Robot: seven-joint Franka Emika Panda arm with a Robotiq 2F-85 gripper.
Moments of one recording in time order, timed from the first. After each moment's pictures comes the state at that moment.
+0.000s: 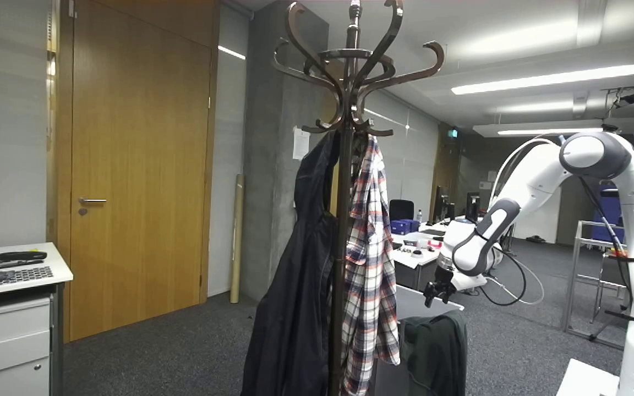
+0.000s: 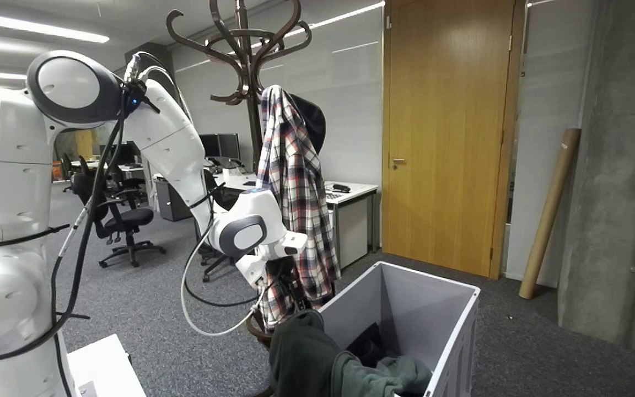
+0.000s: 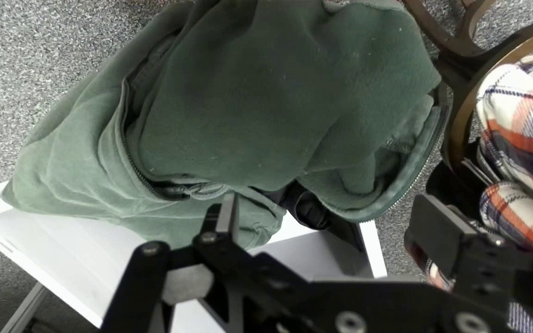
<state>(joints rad) -0.03 0.22 -0.13 -2.47 -0.10 2.95 0.19</state>
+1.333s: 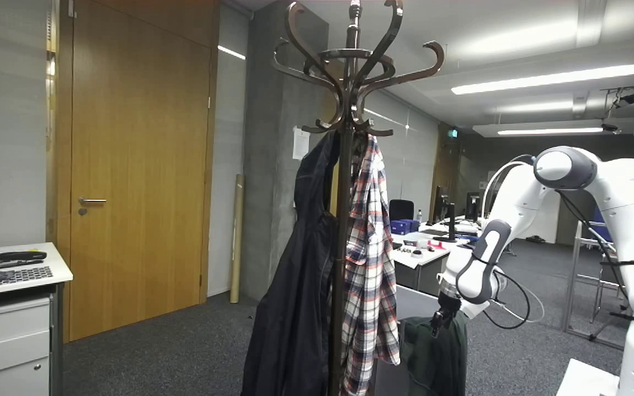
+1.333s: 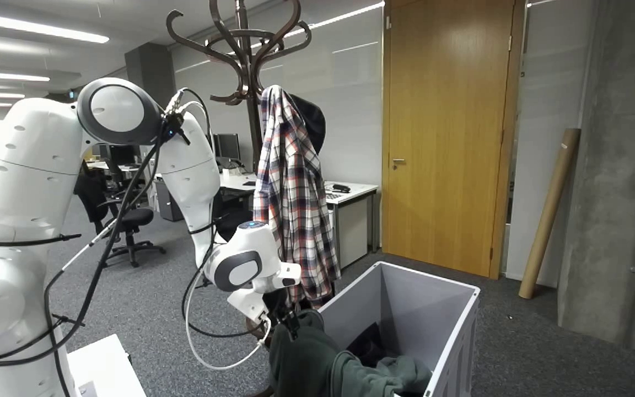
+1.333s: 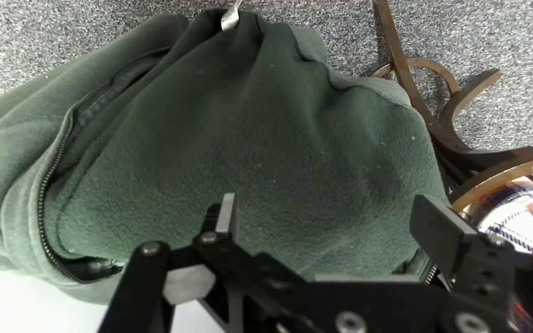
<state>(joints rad) -0.15 0.41 -0.01 -2.50 -0.10 3.11 -0.06</state>
